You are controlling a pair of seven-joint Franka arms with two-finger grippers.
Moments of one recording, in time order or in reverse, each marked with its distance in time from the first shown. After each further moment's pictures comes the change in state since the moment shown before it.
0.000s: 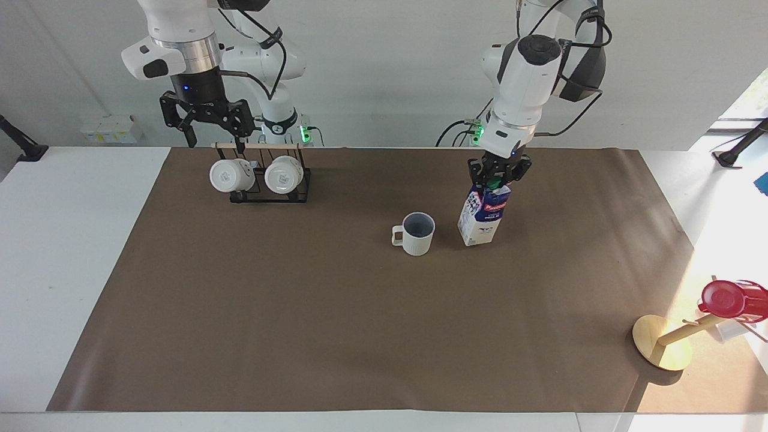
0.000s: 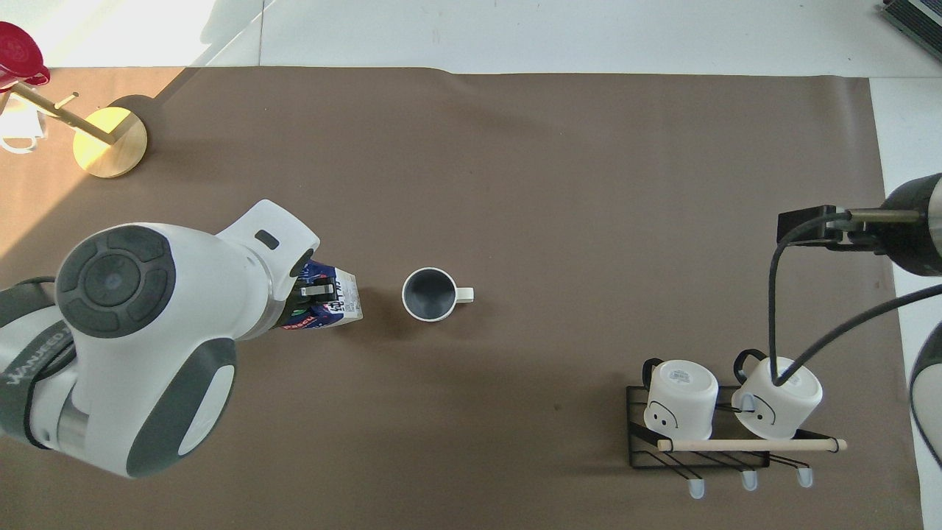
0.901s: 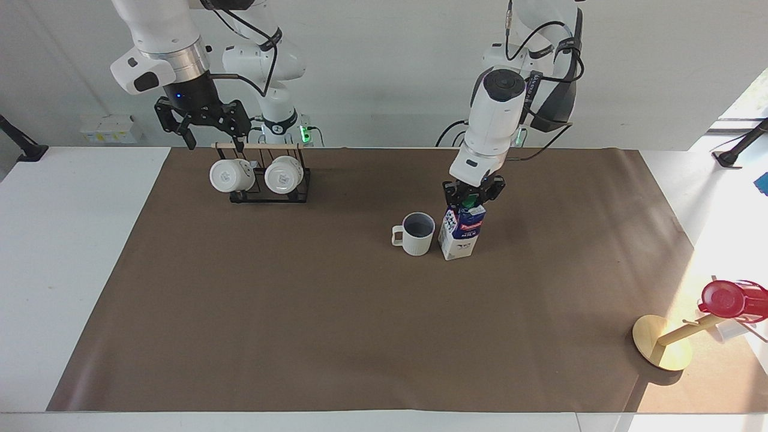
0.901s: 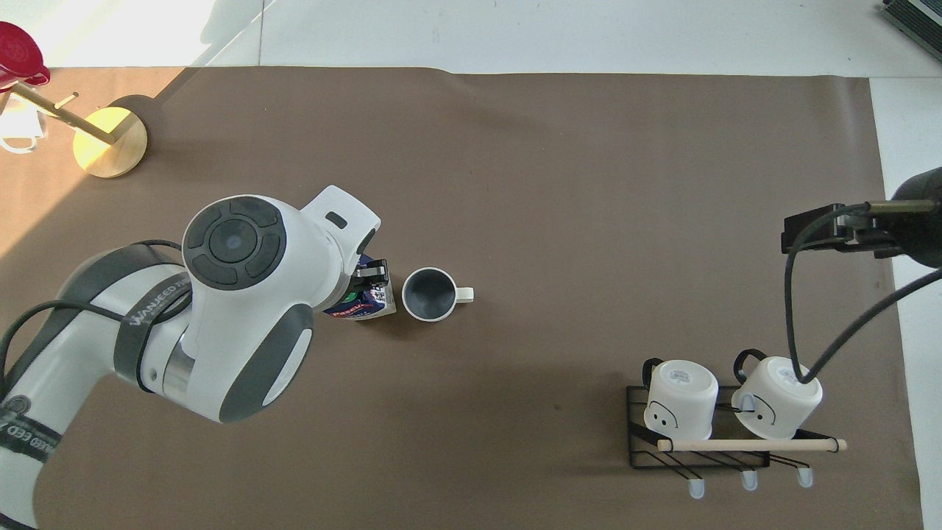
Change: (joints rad) left arm -0.051 0.143 0.000 0.071 0.000 0.041 -0.070; right arm -0.031 0.031 -0.001 0.033 0.031 -0.068 -0.080
